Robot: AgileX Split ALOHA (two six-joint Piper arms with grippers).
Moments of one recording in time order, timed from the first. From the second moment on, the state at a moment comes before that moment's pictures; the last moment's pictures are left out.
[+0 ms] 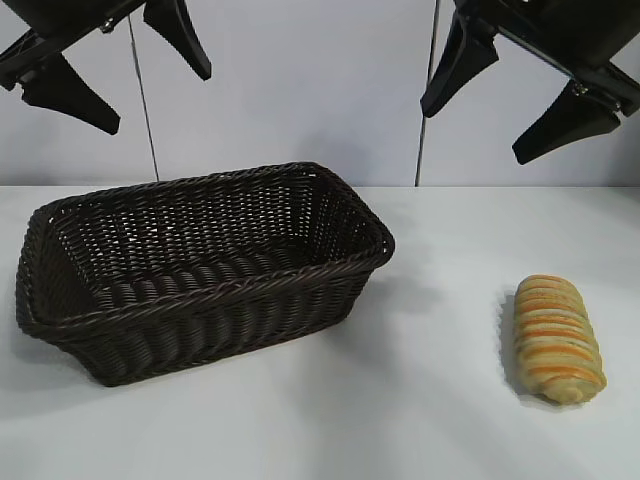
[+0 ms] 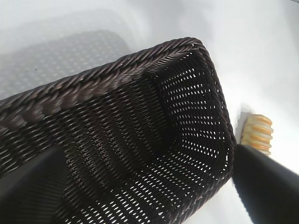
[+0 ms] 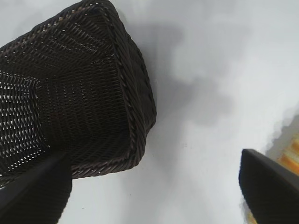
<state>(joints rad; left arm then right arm) -0.24 1.77 -1.45 -0.53 0.84 0.03 0.13 1.67 -1.30 0.52 0.87 -0.20</state>
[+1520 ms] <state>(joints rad) -0.22 1.64 -1.24 -0.10 0.92 -0.32 0.13 1.67 -1.30 0.54 0.87 -0.20</state>
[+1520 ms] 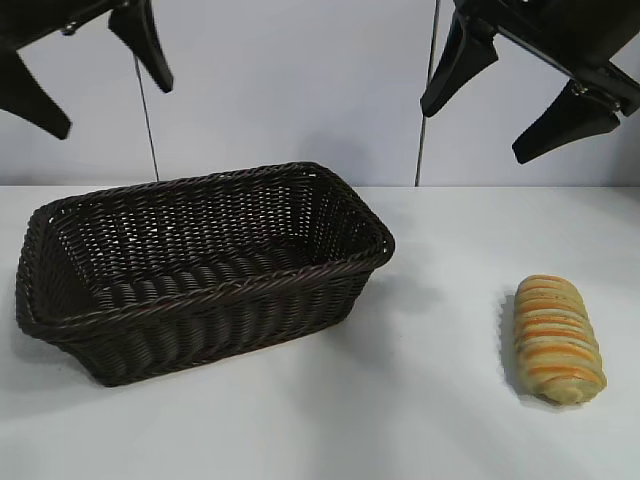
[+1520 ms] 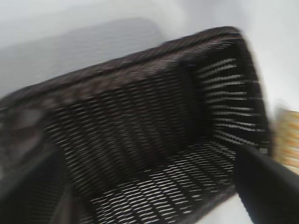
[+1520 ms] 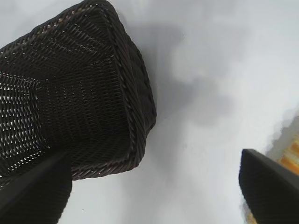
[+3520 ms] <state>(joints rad) -0.22 1.89 -1.33 -0.36 0.87 -0.06 0.13 1.67 -1.30 0.55 0.87 -0.21</state>
